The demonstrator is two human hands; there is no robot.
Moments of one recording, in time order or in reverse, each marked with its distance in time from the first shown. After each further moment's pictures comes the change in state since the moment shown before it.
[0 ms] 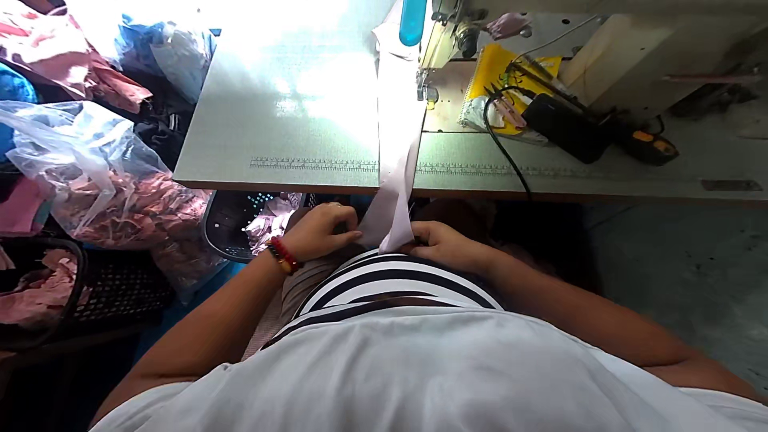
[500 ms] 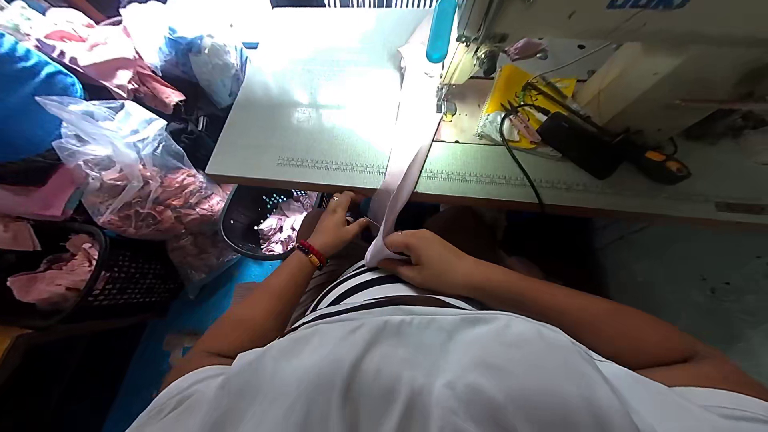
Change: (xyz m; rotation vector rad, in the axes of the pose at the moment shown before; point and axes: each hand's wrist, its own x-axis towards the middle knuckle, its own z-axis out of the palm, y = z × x) left_hand -0.009 0.002 0.030 -0.064 0.371 -0.363; right_hand 0.012 -0.058 0.038 -0.414 -0.065 -0.158
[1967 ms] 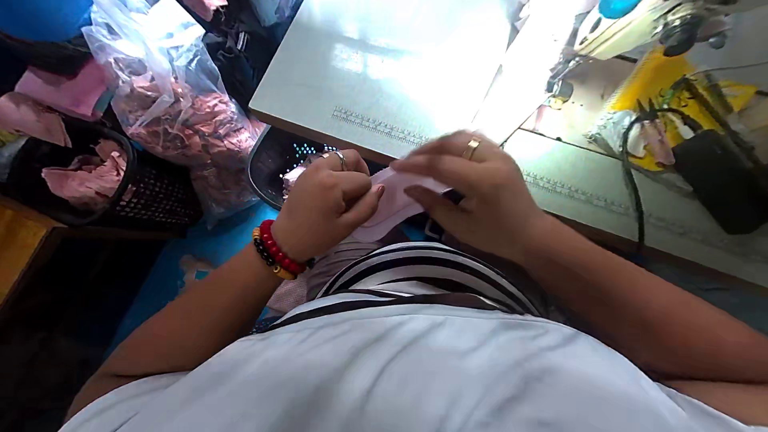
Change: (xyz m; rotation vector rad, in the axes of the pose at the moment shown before) left_hand -0.047 0.039 -0.103 0.261 0.229 0.346; right_hand 0.088 -0.020 -0.034 -0.288 0.311 -0.485
